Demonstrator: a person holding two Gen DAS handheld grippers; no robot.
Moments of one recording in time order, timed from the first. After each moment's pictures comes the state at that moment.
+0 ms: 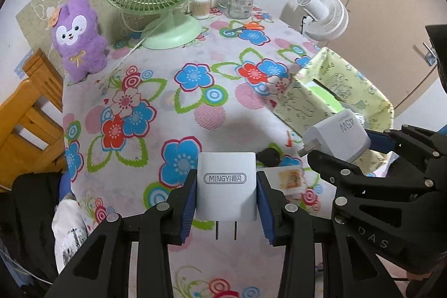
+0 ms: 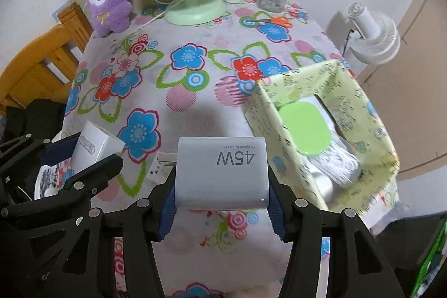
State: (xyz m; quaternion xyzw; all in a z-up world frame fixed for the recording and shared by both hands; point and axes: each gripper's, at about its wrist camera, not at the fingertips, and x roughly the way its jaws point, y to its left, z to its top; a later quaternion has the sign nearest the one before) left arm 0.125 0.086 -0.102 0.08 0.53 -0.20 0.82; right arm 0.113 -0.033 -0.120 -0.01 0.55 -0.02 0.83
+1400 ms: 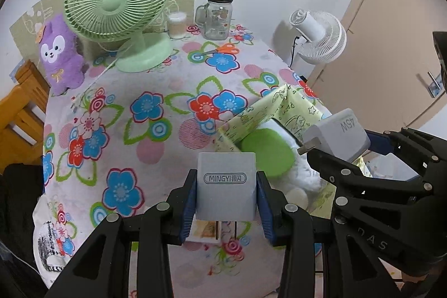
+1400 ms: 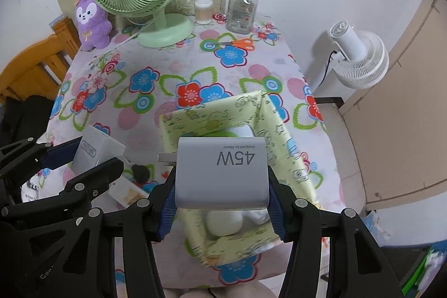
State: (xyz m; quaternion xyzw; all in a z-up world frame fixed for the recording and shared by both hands) left arm 0.139 -0.035 -0.073 0.03 0.52 -0.17 0.84; right arm 0.133 -0.155 -0.080 -0.06 0.53 0.00 0.85
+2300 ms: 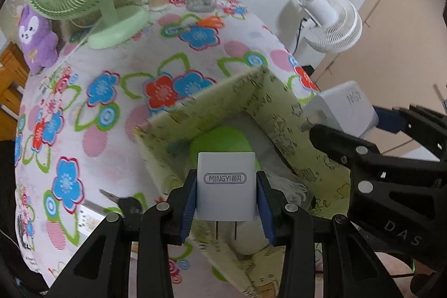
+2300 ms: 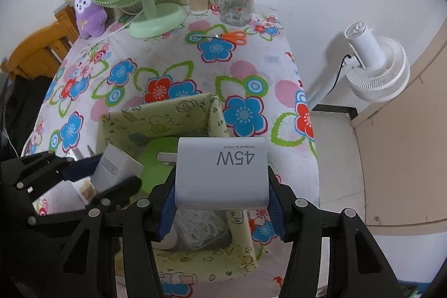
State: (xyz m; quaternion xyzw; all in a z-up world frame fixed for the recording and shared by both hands) left arm 0.165 -0.129 -0.126 0.01 0.57 -0.14 0.81; right arm 0.180 -0.242 -0.107 -0.08 0.54 0.07 0.83
